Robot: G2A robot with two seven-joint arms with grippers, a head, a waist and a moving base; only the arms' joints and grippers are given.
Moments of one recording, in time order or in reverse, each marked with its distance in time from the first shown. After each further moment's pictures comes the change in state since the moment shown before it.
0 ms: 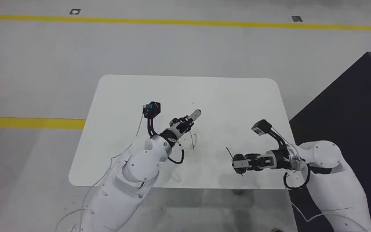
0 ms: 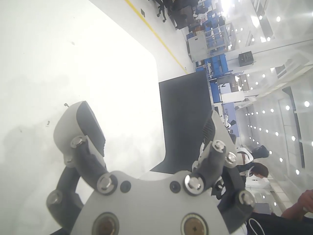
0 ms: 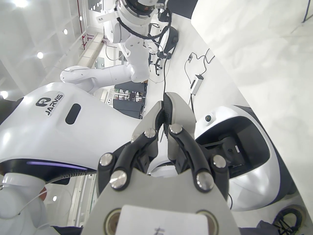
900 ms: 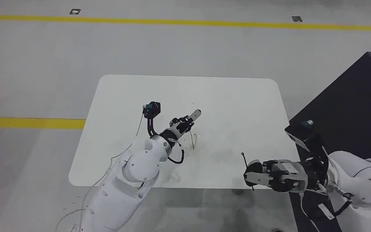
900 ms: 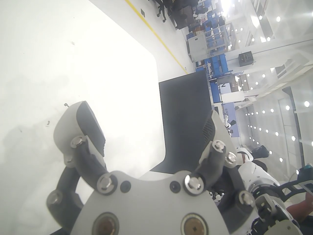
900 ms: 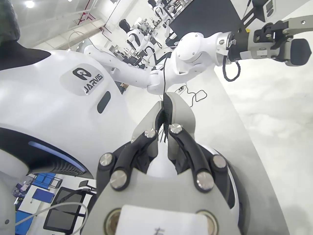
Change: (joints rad) left arm 0.000 0.000 0.000 0.000 0.000 0.000 0.000; right arm -0.249 0.025 0.255 -0.524 0.003 -0.133 -0.198
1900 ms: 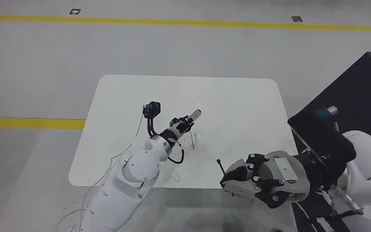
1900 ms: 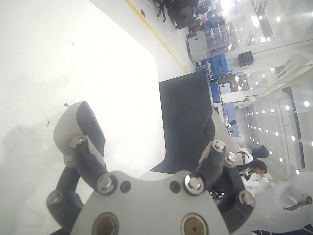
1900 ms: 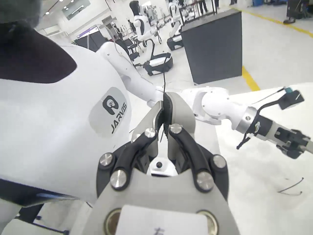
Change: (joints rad) left arm 0.000 0.000 0.000 0.000 0.000 0.000 0.000; right arm 0.424 0.000 -0.236 -0.185 -0.083 0.126 -0.155
